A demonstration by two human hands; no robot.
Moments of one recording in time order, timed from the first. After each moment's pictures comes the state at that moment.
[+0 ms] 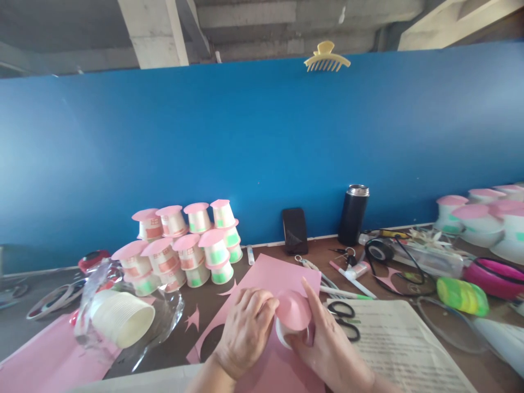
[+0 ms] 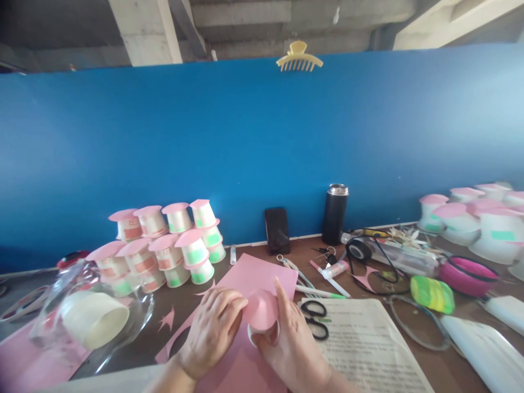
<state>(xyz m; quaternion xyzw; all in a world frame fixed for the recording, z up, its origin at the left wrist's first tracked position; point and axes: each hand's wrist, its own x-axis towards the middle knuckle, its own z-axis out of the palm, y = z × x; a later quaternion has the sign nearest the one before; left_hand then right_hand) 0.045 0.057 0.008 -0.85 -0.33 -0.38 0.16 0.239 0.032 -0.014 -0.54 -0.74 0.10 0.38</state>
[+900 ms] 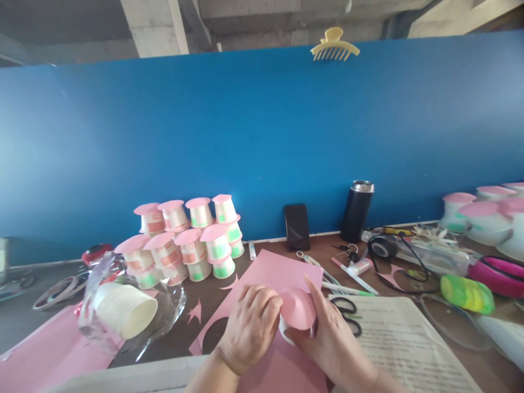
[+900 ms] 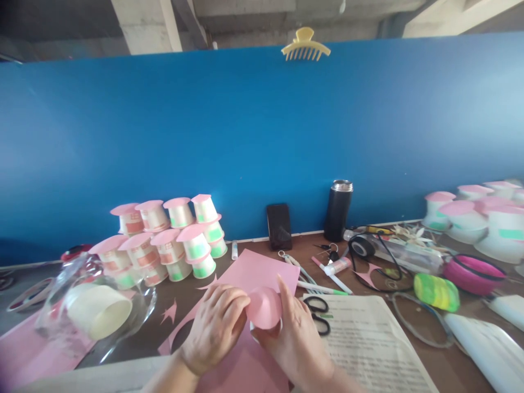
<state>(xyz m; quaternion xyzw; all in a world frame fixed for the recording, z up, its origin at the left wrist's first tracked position) 0.050 0.051 0.012 -0.85 -0.32 -0.38 0.17 0.240 0.034 -0.012 -0.57 -0.73 0.10 0.36</state>
